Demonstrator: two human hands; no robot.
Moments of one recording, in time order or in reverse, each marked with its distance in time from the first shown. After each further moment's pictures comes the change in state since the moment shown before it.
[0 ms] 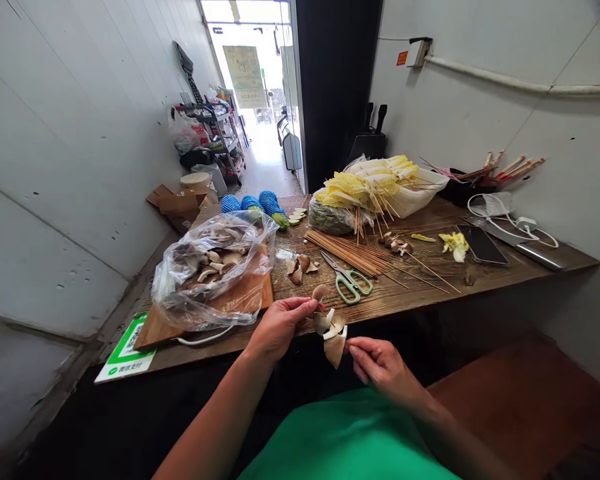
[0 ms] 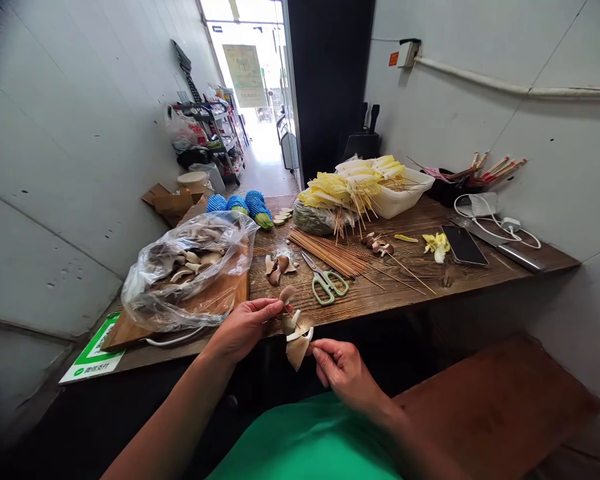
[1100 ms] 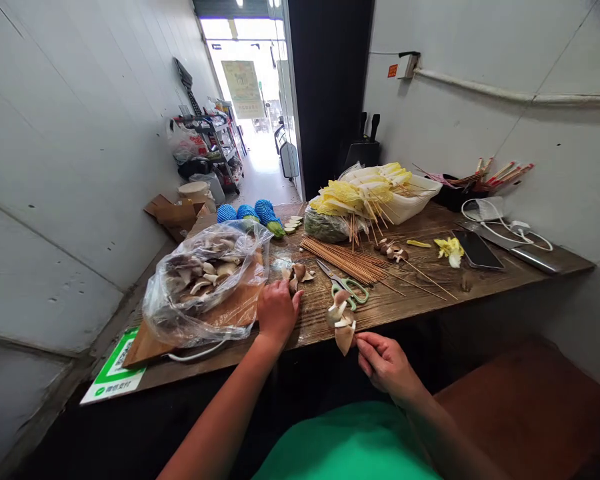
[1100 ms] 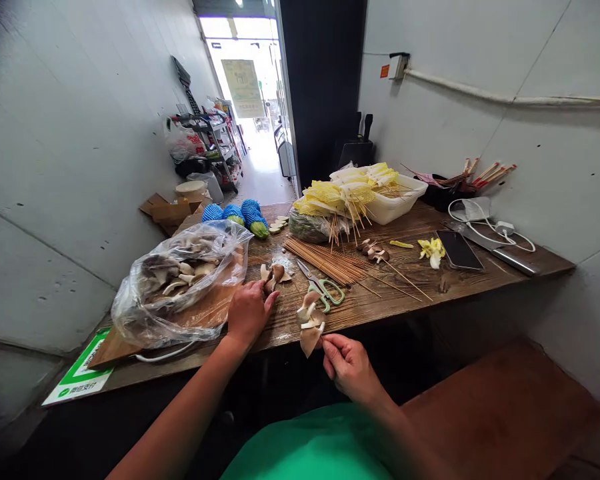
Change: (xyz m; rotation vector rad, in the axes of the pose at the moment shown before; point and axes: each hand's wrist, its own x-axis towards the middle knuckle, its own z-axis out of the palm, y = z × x) left_hand 0.057 -0.007 -0.017 1.564 0.658 0.488; right_hand 0.014 0.026 -0.015 0.136 0.191 0.092
